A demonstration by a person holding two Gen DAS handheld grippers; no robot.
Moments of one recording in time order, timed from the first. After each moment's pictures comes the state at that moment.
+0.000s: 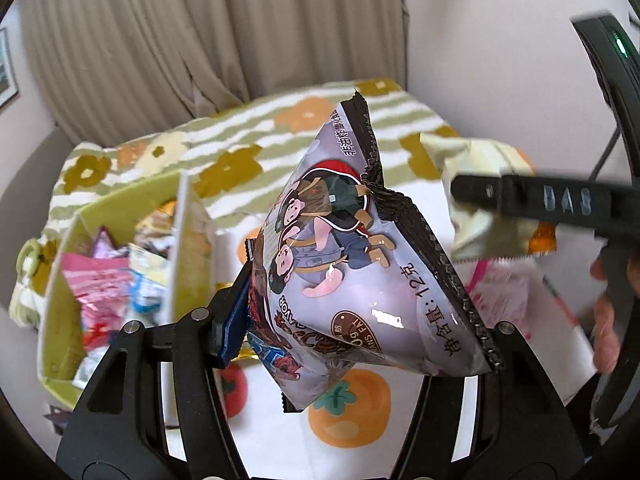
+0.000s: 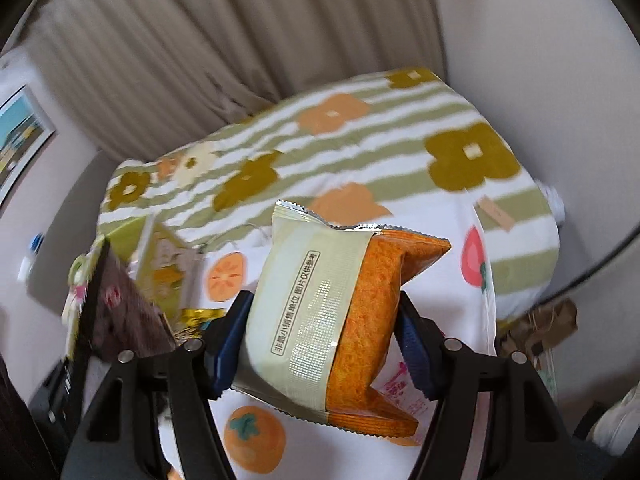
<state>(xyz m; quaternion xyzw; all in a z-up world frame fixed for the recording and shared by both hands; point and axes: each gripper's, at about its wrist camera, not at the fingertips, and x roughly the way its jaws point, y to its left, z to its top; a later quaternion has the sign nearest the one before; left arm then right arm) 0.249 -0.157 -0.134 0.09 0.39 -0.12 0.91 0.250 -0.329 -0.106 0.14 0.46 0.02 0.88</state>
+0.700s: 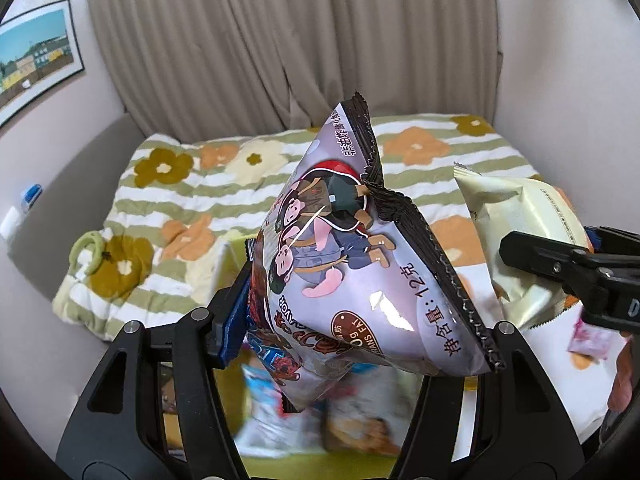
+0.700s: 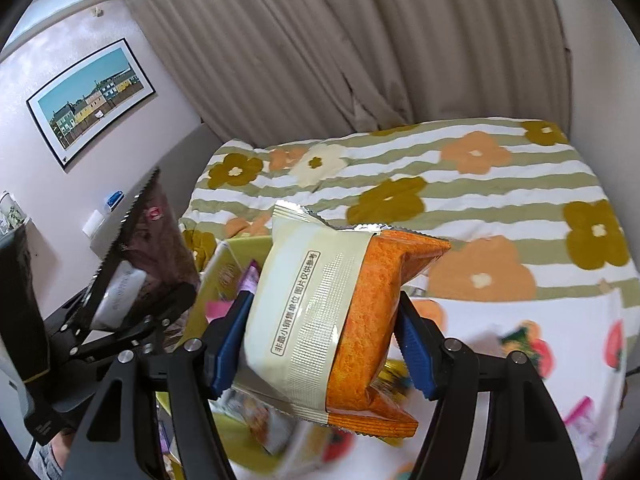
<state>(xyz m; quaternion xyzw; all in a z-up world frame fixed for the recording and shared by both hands) 0.344 0.069 -0.076 0.07 0.37 -0.02 0.93 0.316 -0.118 -0.056 0.11 0.42 0.19 0.88</state>
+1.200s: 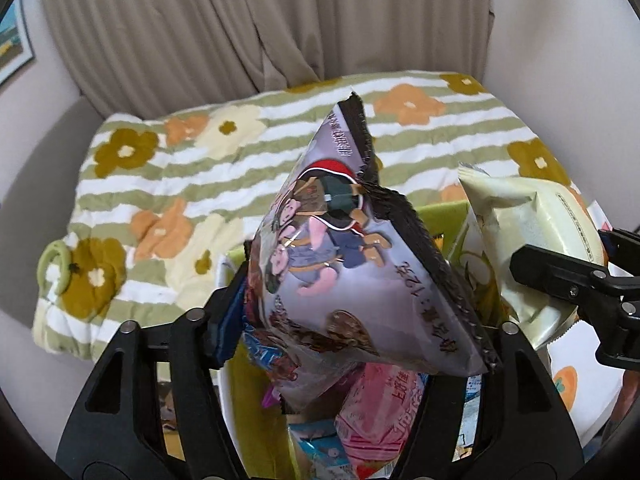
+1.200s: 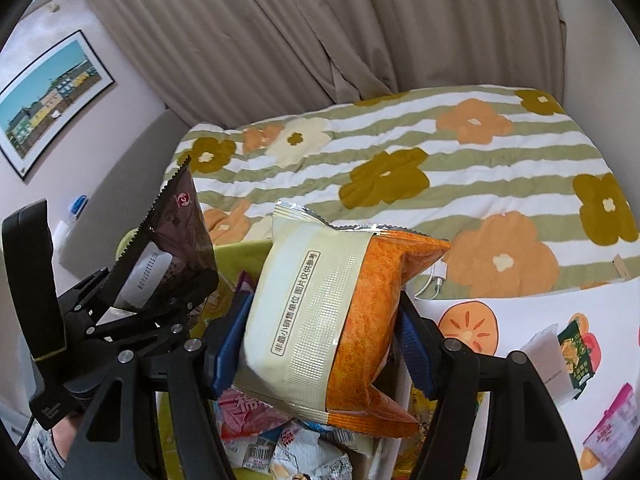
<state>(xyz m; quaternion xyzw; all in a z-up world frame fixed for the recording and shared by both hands) 0.443 0.121 -0.135 0.09 0.44 -0.09 0.89 0.378 -0.050 -0.098 0.12 0.47 0.13 0.87</state>
